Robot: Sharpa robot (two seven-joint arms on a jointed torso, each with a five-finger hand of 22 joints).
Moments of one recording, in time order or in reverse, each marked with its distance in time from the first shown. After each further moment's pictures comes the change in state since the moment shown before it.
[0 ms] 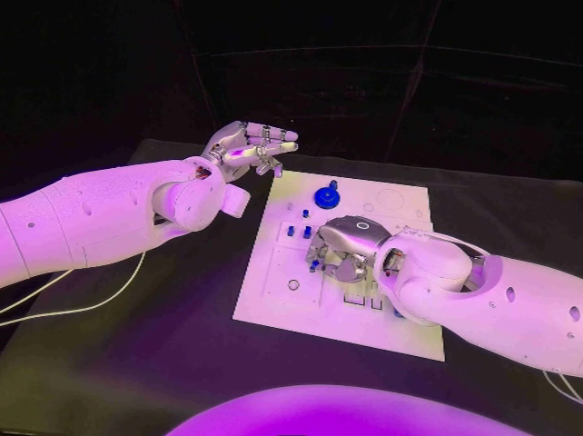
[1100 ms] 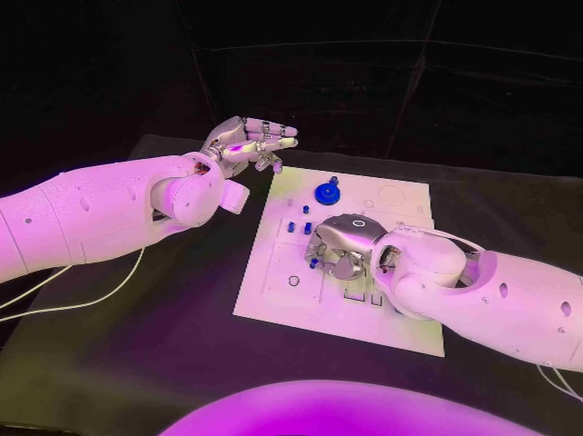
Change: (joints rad) left arm 0.000 -0.006 0.000 0.005 0.000 0.001 -0.001; left_hand 0.000 0.000 -0.003 -0.003 0.000 -0.004 0.004 0.000 0.000 0.000 0.000 0.004 0.000 0.000 0.000 0.000 0.001 0.000 0.000 0.000 0.000 0.000; right arm -0.005 0.021 0.001 -0.021 -0.017 0.027 -0.004; right_hand -0.009 0.001 0.002 -0.003 0.008 0.000 0.000 -0.001 0.000 0.000 0.000 0.000 0.000 0.000 0.000 0.000 -0.006 0.000 0.000 0.000 0.000 -0.001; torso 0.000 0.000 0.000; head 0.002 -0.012
